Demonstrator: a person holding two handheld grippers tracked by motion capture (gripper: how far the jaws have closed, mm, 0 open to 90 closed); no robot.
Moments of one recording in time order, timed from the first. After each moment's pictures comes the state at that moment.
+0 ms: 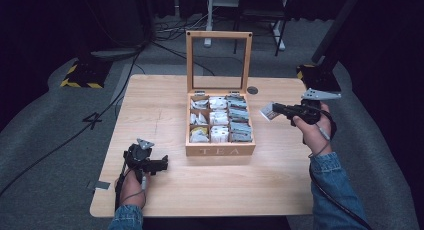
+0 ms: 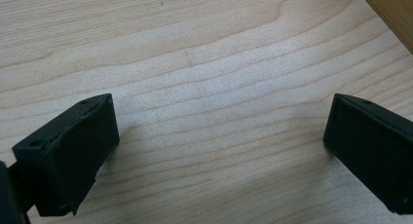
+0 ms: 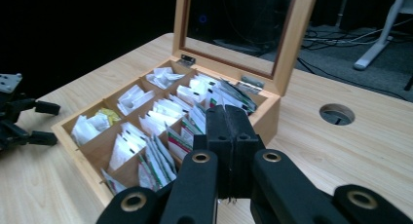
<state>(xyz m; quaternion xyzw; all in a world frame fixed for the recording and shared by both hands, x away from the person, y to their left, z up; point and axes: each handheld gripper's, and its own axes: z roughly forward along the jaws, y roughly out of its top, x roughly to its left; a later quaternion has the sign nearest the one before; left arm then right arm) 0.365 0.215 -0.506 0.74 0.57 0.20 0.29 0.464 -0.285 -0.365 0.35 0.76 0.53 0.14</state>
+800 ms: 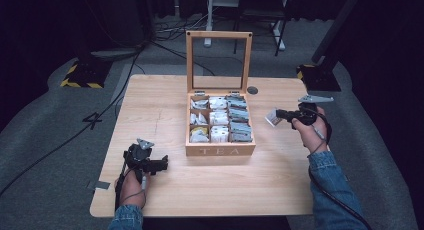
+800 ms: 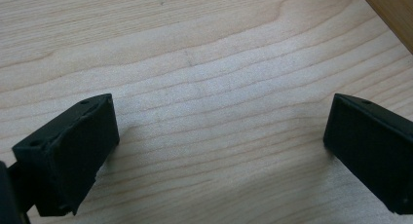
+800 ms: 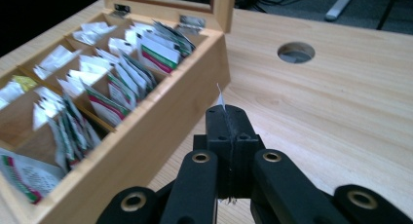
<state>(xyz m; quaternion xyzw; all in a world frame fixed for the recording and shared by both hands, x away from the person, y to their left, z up) 0.365 0.215 -0.506 0.74 0.57 0.20 0.29 0.493 -0.307 -0.415 0.42 0.77 0.46 0.14</state>
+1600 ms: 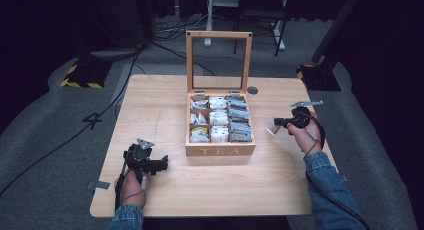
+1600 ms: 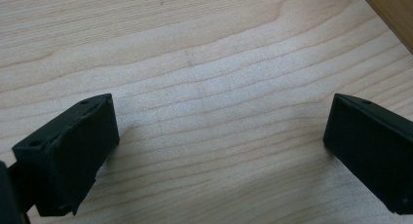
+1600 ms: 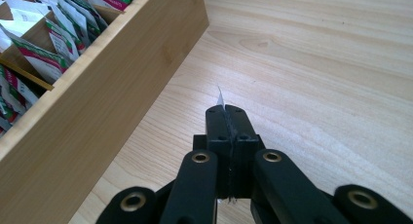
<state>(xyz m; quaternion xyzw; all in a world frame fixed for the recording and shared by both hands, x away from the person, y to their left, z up) 0.365 0.215 -0.506 0.74 0.57 0.20 0.29 0.503 -0.303 -0.448 0.47 0.78 0.39 0.11</state>
